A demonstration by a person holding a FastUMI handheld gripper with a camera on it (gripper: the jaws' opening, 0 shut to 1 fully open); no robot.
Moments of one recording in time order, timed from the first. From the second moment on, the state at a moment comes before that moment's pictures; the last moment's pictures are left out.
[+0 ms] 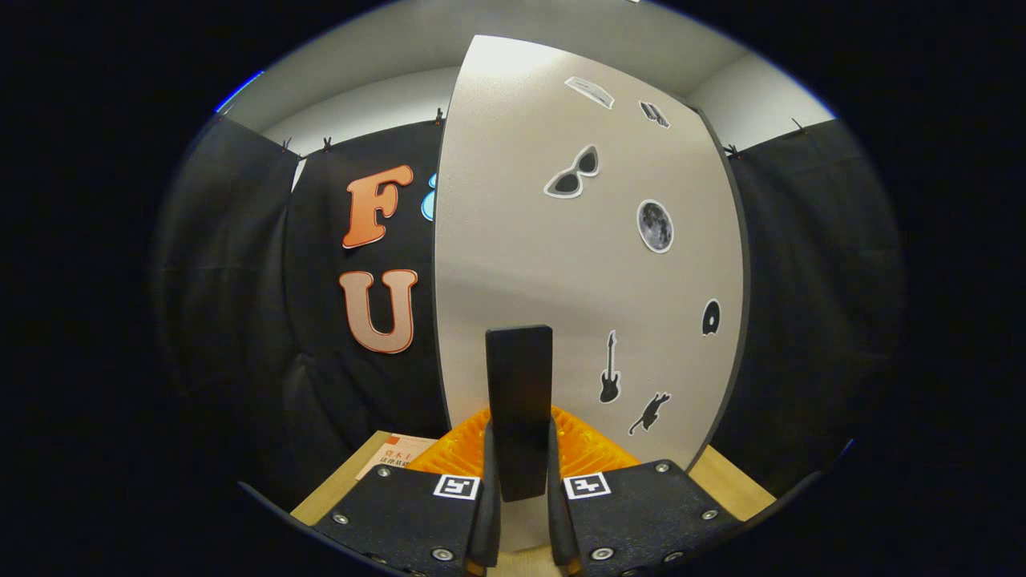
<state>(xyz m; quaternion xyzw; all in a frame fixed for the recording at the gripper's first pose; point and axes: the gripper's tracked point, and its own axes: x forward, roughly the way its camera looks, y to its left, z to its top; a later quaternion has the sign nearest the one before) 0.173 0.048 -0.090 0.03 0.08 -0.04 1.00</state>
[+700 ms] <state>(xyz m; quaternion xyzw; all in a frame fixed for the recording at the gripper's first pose) 0.077 -0.028 -0.084 -0.01 0.07 -0.04 1.00</state>
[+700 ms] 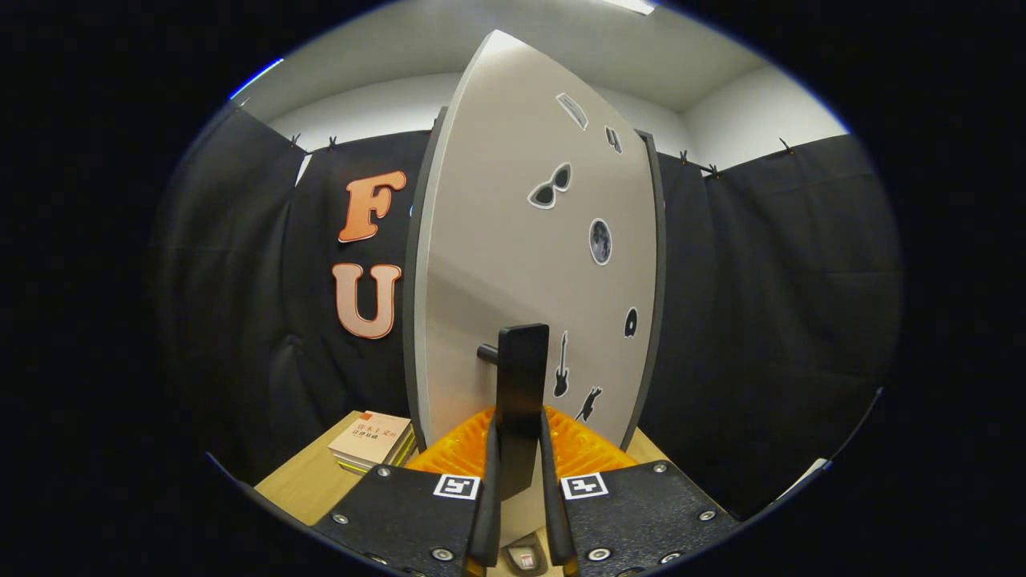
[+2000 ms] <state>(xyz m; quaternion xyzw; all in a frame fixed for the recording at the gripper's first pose) -0.030 -0.261 -0.088 0.02 0.08 -0.06 0.99</state>
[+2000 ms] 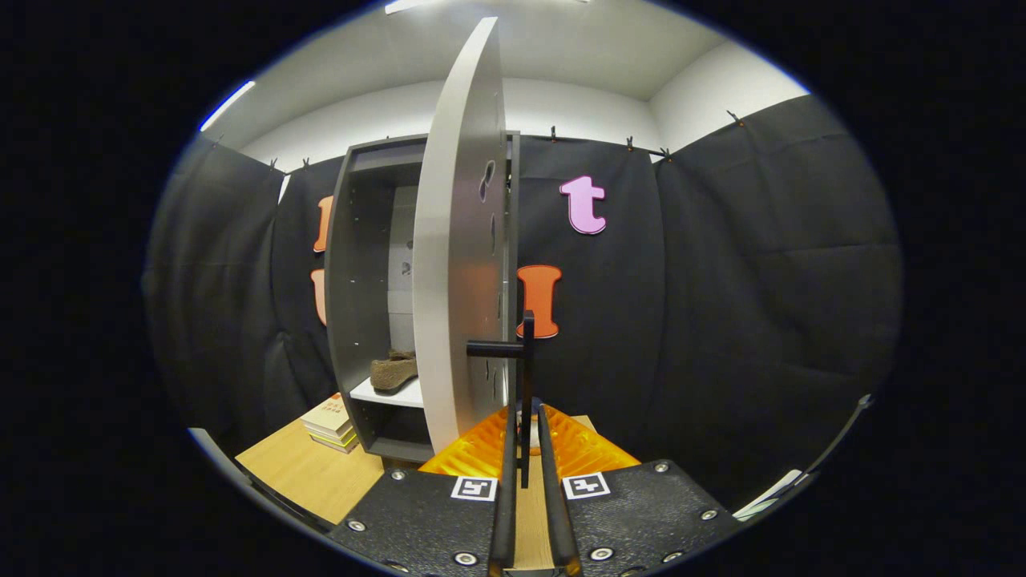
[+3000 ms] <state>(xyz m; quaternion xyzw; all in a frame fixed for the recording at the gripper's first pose) -0.079 -0.112 -0.131 0.01 0.16 -0.15 0.98</state>
